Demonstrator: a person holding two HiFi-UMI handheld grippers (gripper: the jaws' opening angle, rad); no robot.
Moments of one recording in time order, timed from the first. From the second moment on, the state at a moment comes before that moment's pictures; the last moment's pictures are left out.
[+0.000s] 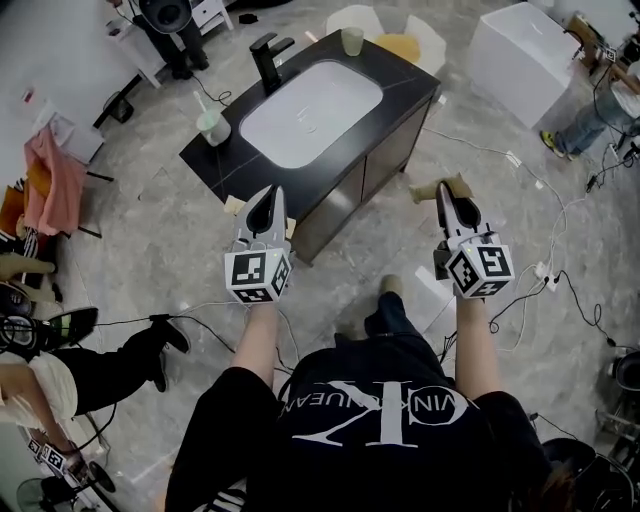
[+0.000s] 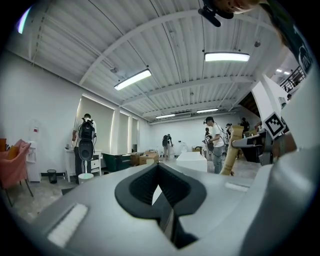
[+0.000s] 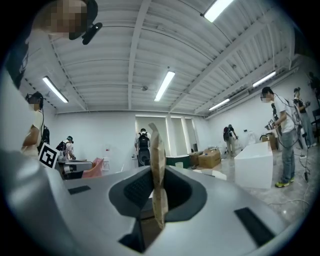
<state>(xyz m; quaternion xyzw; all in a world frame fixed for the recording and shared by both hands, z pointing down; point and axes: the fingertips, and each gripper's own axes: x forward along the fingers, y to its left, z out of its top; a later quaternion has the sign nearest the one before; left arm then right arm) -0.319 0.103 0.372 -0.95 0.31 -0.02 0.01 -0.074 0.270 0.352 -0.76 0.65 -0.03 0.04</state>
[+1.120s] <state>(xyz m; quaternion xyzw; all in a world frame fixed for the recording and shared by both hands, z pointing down) -0.154 0.040 0.391 -0.93 0.37 -0.03 0.00 0.081 0.157 0.375 -0.68 0.73 -0.06 0.03</state>
